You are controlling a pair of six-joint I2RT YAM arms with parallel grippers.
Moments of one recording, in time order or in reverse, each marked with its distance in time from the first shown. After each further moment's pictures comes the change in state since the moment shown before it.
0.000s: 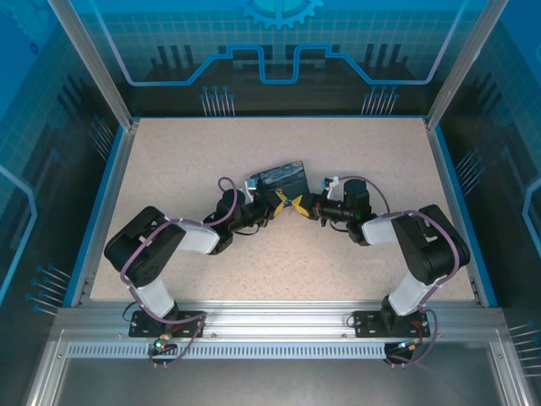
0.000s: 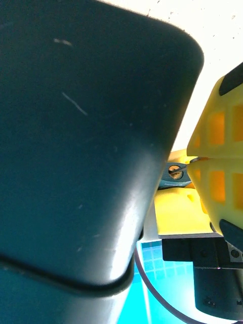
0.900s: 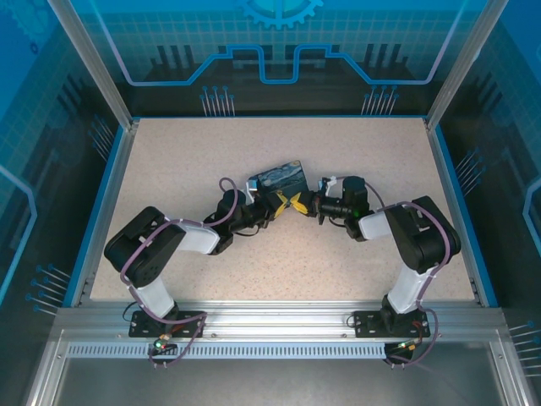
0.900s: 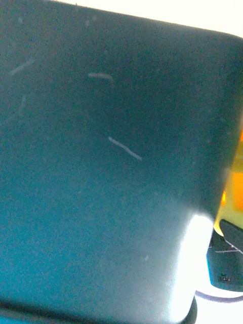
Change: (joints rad) left arm -0.004 -0.002 0.000 -0.013 0.018 0.000; right arm -0.016 0.092 0.050 0.059 -0.071 0.152
